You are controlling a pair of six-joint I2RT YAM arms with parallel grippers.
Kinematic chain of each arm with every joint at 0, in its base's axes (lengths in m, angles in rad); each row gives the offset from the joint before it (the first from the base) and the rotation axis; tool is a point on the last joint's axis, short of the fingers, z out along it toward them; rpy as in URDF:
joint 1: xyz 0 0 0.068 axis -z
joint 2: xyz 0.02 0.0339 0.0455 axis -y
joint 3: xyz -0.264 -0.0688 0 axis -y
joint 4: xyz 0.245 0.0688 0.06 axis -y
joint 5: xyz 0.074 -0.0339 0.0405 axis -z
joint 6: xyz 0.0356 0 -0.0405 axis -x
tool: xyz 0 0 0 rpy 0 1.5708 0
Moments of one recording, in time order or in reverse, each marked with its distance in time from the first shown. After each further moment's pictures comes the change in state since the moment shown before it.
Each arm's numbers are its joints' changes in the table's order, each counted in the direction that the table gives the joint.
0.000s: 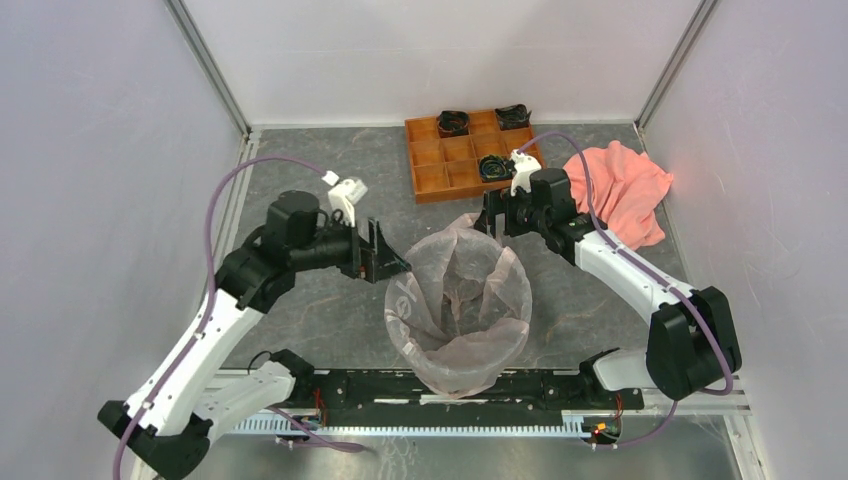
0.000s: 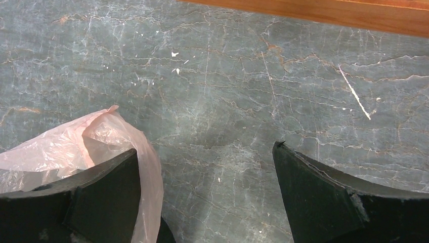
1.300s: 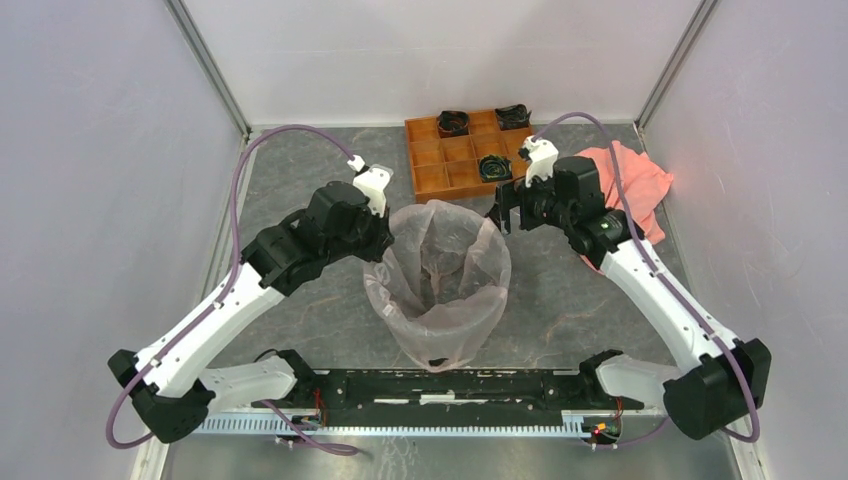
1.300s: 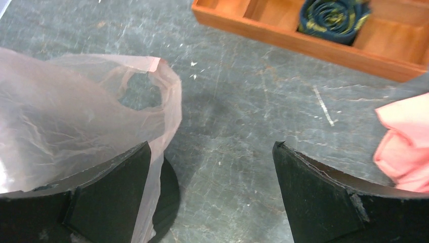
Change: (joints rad) left arm 0.244 -0.206 0.151 -0.098 -0.606 -0.200; right arm 0.001 0.171 0.142 -0.251 -0.045 0.109
